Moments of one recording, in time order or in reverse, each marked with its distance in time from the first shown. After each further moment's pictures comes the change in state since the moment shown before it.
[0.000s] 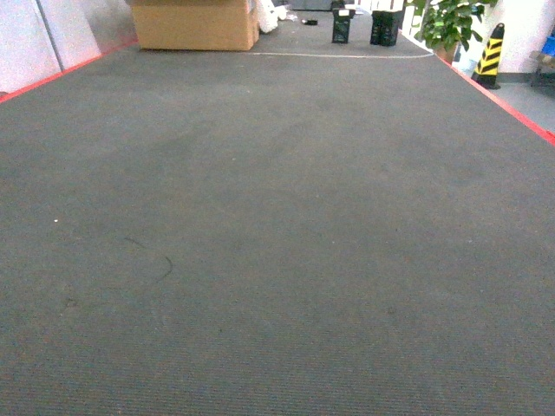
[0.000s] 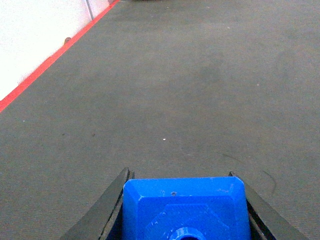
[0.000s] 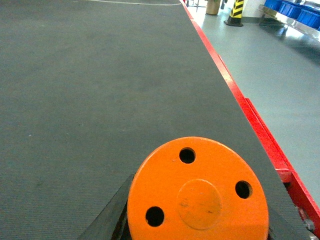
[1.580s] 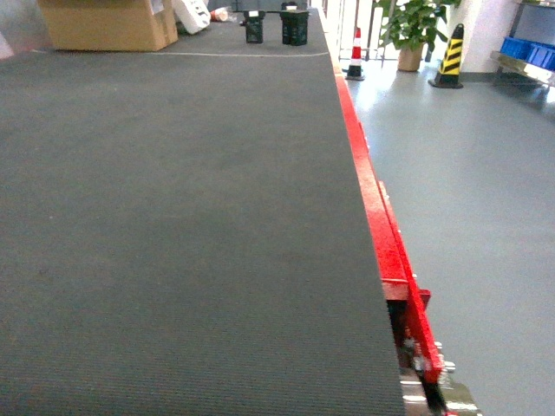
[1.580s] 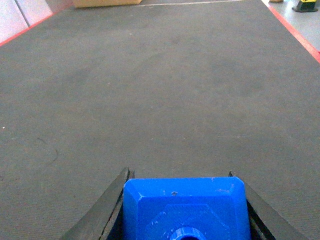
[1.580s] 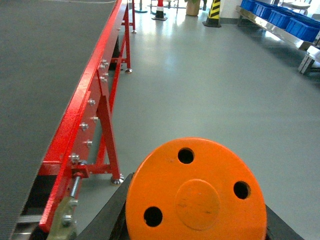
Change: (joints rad) left arm -0.003 -0.002 0.000 0.001 0.005 0.000; right arm 0.000 -0.001 0.000 -0.002 0.004 0.000
